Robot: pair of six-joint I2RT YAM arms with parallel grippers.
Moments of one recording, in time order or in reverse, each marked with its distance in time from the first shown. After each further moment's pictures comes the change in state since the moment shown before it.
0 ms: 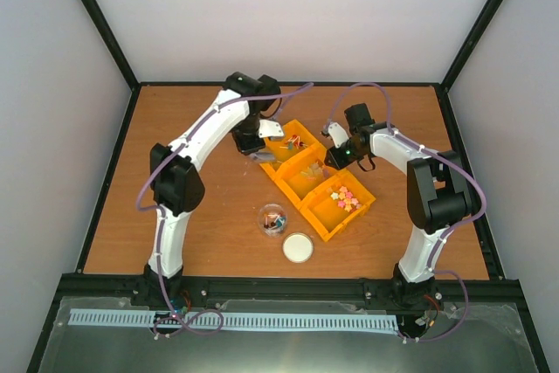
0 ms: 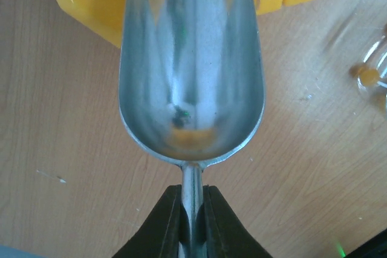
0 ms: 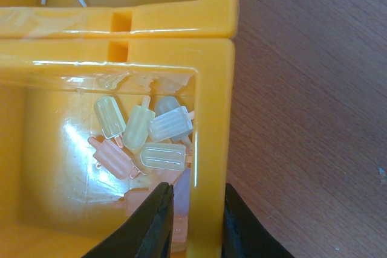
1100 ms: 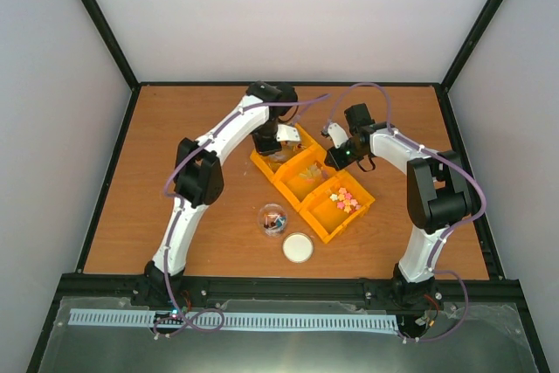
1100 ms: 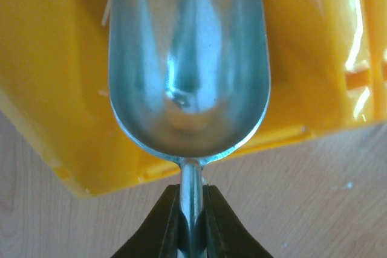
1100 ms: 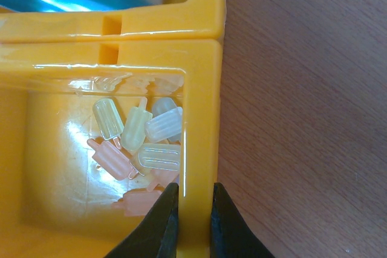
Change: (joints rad) left arm -0.042 0.236 0.141 0.107 0.035 0.085; right arm 0.001 0.001 0.000 -0.002 -0.021 0.006
